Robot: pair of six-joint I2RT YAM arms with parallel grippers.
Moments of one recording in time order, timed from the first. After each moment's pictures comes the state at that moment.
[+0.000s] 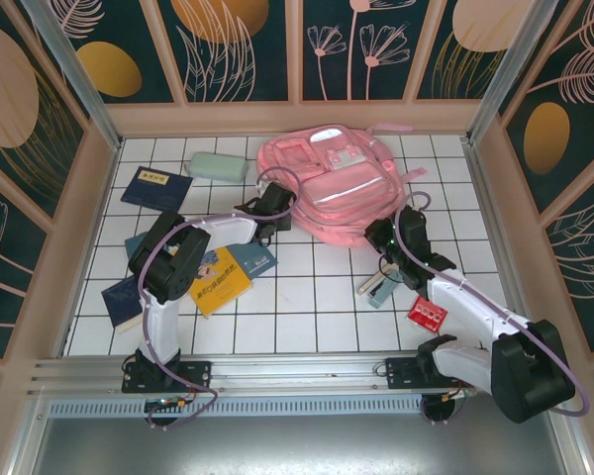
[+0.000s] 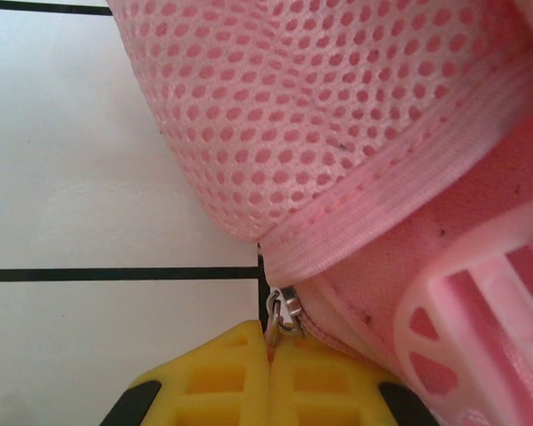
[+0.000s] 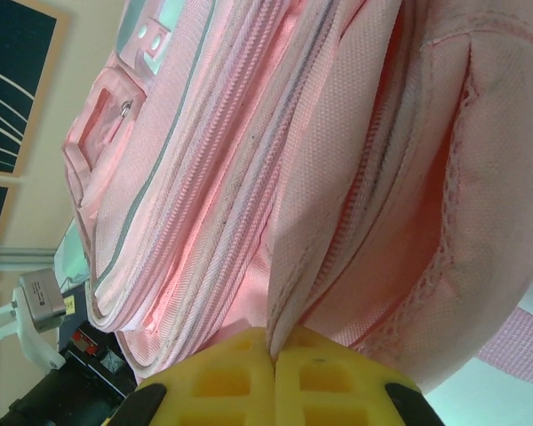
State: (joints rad) left arm -0.61 2.02 1.24 -0.13 -0.29 -0.57; right arm 0.39 1.10 0.54 -0.01 0.00 1.07
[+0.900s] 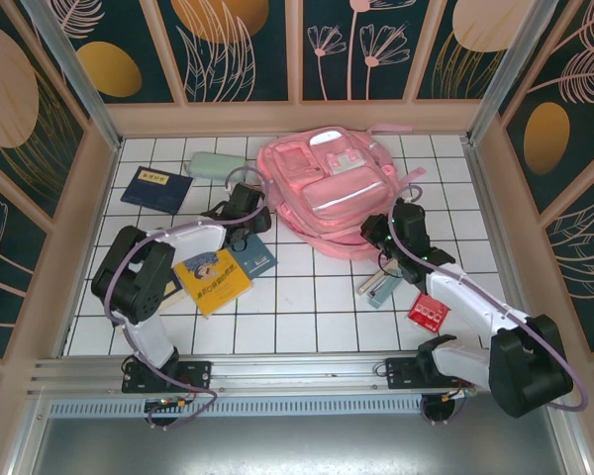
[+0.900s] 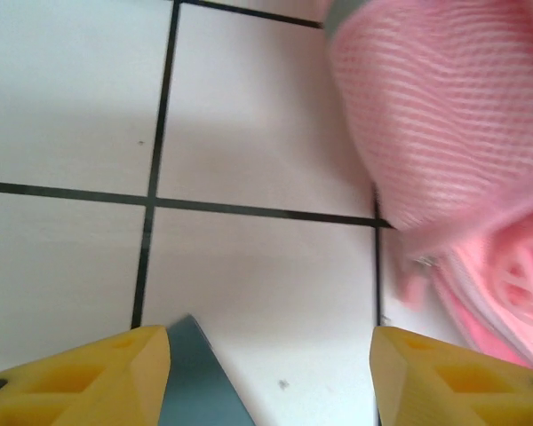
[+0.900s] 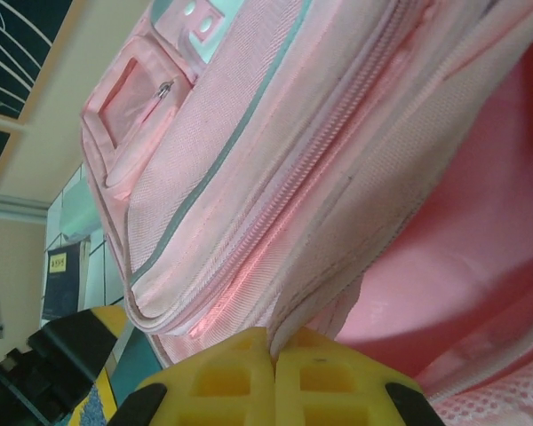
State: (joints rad) left arm -0.52 1.75 1.01 -0.11 -0.19 -0.60; right arm 0.40 1.15 0.60 -0.01 -0.05 0.93
